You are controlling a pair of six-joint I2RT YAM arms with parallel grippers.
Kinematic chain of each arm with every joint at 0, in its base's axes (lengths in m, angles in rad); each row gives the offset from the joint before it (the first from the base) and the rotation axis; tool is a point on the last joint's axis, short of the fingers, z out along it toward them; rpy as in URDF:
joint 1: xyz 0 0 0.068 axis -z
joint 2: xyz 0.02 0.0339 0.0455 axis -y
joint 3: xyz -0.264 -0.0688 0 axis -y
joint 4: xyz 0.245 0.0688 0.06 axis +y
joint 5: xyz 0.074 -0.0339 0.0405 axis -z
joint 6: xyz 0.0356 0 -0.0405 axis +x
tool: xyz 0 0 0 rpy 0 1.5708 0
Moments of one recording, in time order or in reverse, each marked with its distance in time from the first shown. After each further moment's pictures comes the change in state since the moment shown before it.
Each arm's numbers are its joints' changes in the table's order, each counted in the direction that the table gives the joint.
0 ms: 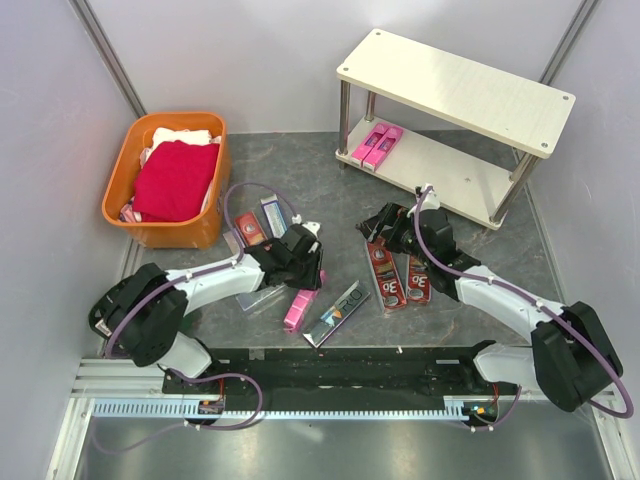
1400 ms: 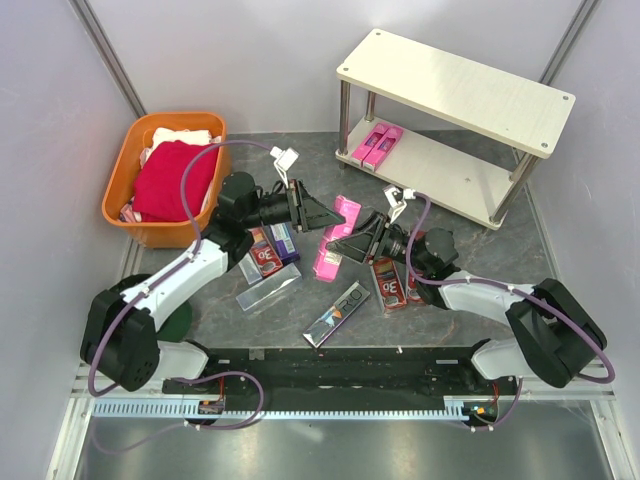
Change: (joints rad) left arm -0.286 0.175 0.106 -0.699 0.872 -0.363; right arm -0.105 -0.132 -0.098 -0.906 -0.610 0.249
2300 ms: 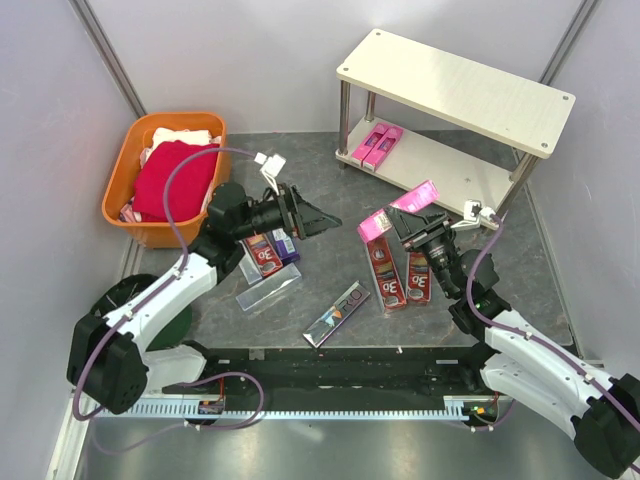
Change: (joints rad) left arm -0.010 0.145 -0.059 0.114 -0.156 0.065; right arm 0.001 0.567 -0.091 0.561 0.805 -0.026
